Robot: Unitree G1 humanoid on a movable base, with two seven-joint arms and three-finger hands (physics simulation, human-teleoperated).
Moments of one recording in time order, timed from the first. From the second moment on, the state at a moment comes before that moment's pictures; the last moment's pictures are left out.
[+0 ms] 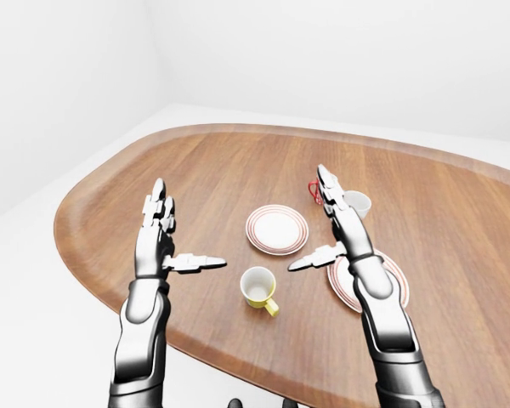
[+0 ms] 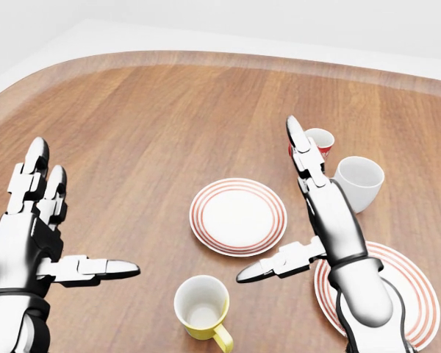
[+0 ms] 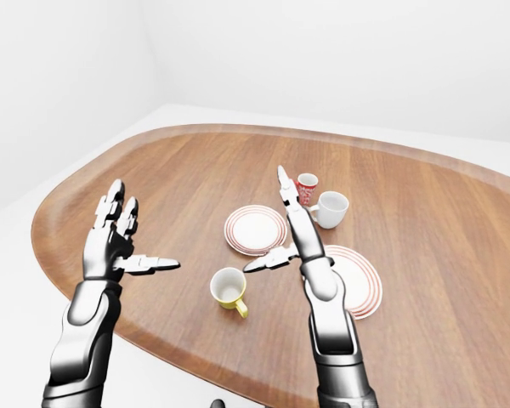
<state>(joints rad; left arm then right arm) -0.05 0.06 0.13 -0.24 -0.06 0.09 -0.07 -0.15 -0.06 0.00 -0.21 -0.24 0.09 0.20</state>
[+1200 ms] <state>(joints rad) -0.15 0.14 0.21 -0.17 -0.12 0.09 -0.04 -0.19 0.04 0.19 -0.10 -0.91 0.09 0.17</state>
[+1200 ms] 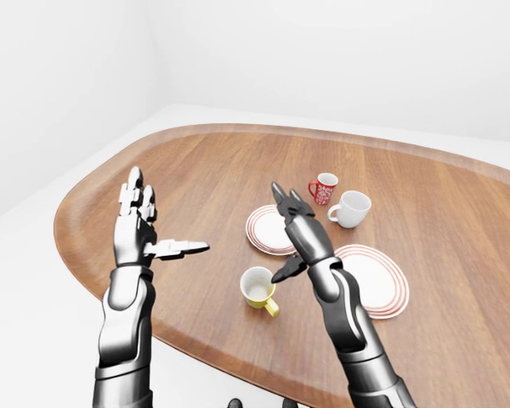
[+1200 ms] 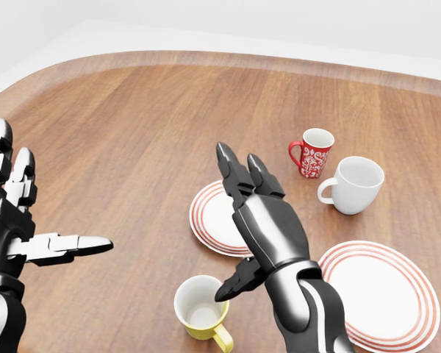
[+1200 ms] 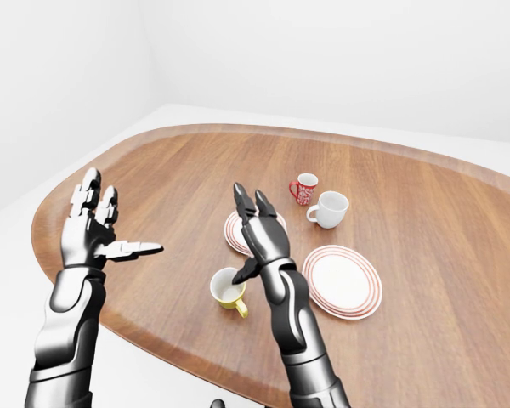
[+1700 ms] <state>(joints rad) -0.16 0.15 0.23 -0.19 -0.15 0.09 -0.04 -0.24 0.07 0.20 0.04 -0.95 0.09 0.12</state>
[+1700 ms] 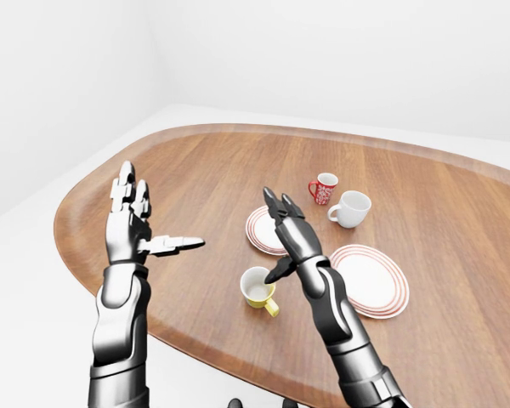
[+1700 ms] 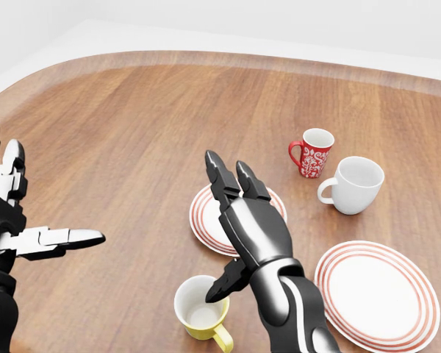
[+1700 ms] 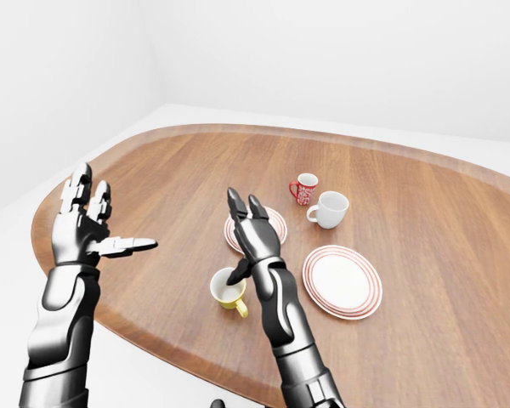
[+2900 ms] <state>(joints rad) -0.18 0.17 0.26 -0.22 -0.18 0.09 -0.04 -0.26 0.12 0.25 0.33 -0.97 0.05 -0.01</state>
